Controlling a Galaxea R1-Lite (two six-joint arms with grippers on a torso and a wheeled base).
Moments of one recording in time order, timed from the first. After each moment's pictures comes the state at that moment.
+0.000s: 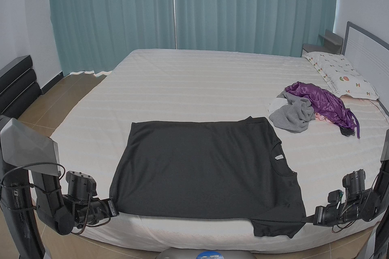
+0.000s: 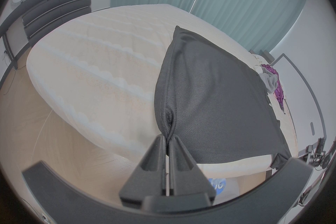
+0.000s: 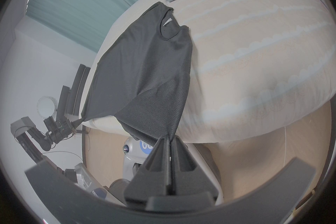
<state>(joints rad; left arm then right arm) -0.17 2.22 -0.17 -1.20 -0.01 -0.49 -0.02 2.03 -0.02 -0.95 0.42 0.32</state>
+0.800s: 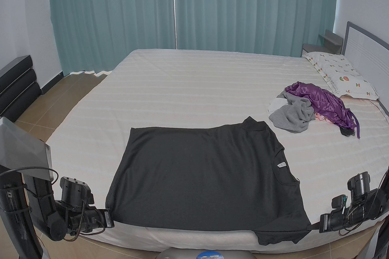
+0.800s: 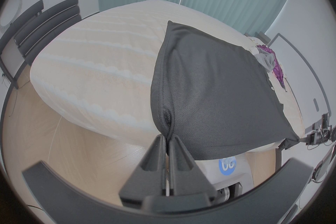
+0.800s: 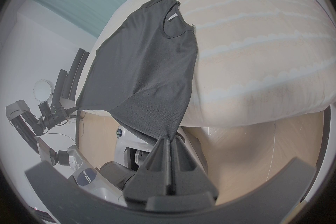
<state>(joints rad) -0.17 2.16 -0.06 -1.19 -0.02 -0.34 -0.08 1.93 -0.02 -0.73 0.43 0.12</state>
